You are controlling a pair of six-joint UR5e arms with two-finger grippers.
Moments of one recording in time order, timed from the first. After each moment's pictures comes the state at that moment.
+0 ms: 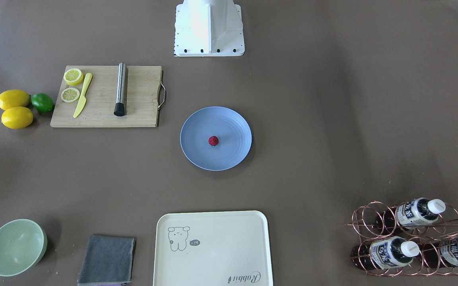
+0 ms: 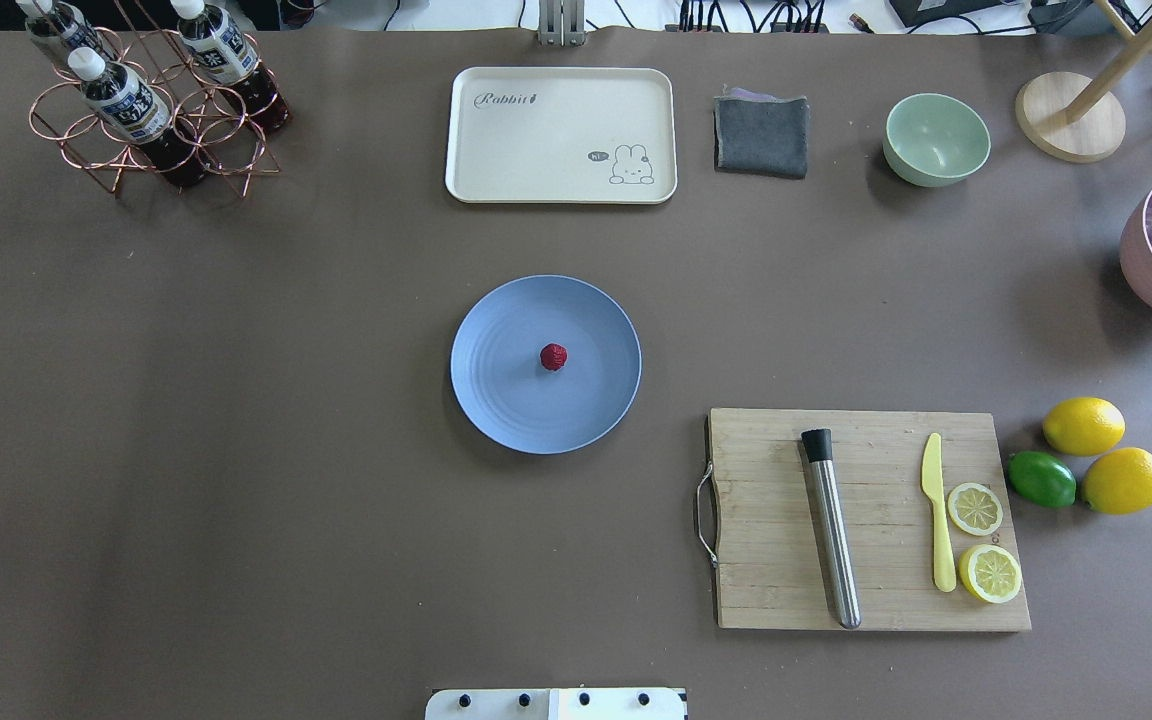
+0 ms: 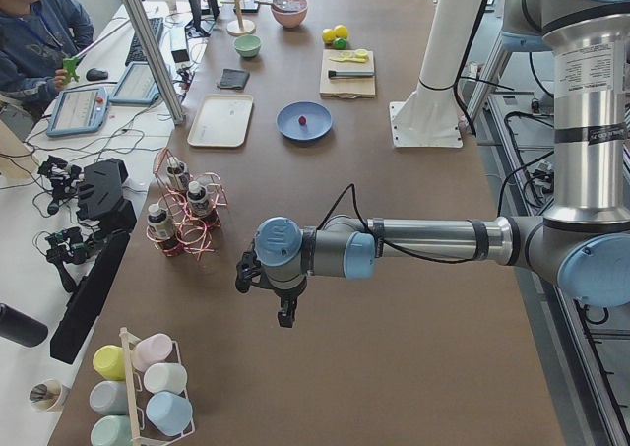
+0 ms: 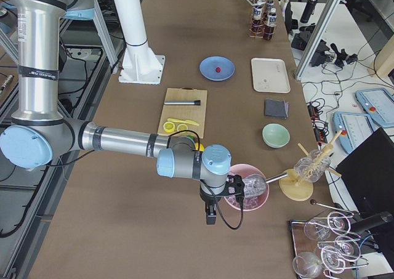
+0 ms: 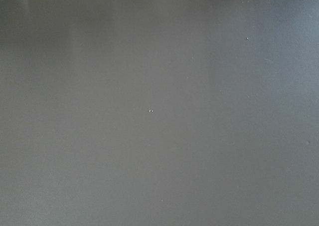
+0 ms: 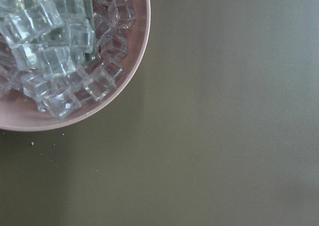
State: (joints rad) left arm -1.54 -1.46 -1.67 -1.61 -2.42 0.06; right arm 1.58 -1.67 1.56 -1.50 2.19 -0.10
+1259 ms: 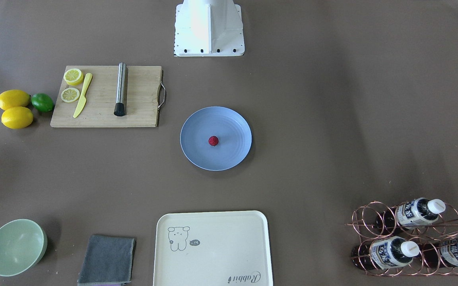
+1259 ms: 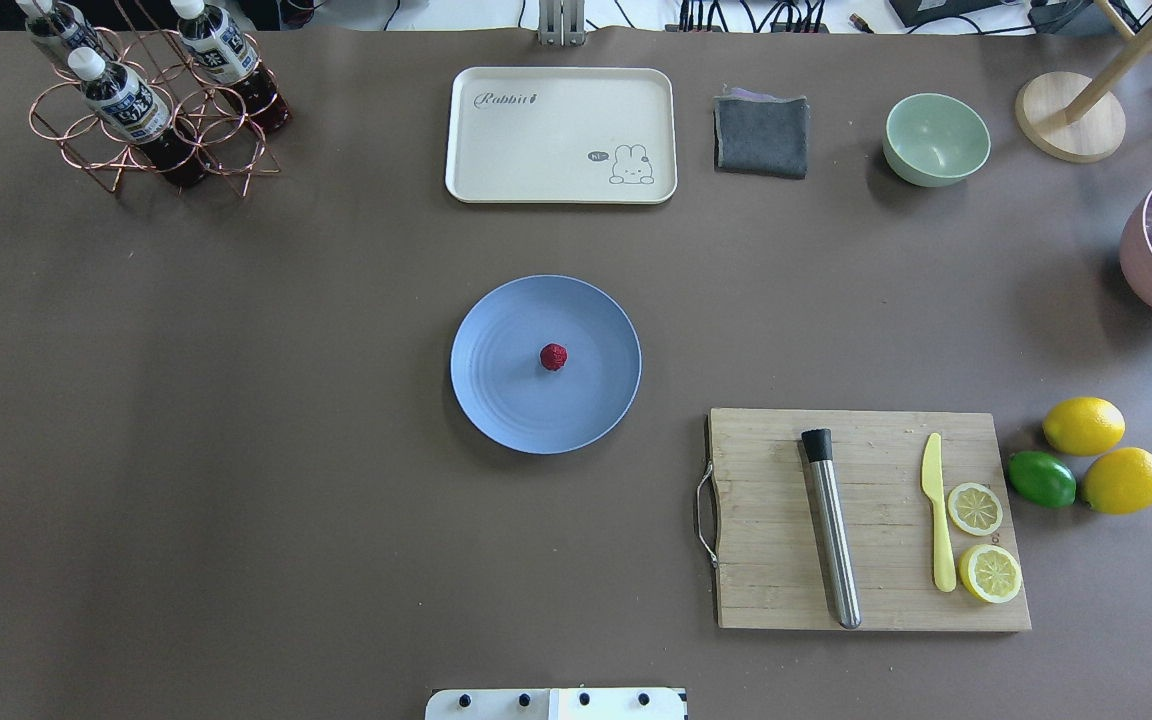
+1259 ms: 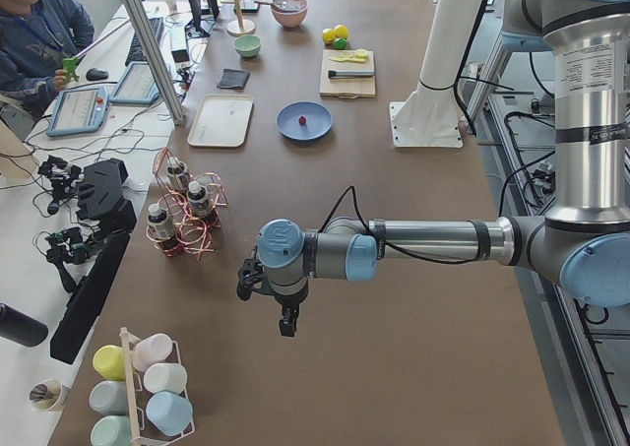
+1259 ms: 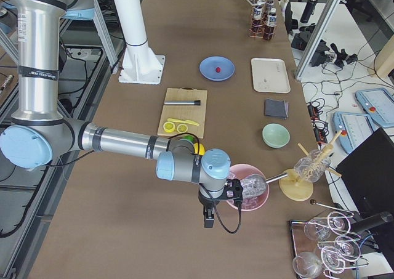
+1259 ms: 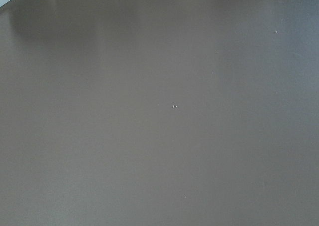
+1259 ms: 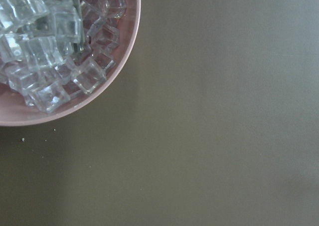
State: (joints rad) left arm -1.54 -1.45 -1.66 -1.61 -2.36 0.06; right arm 1.58 -1.67 1.54 -1.50 2.19 -0.10
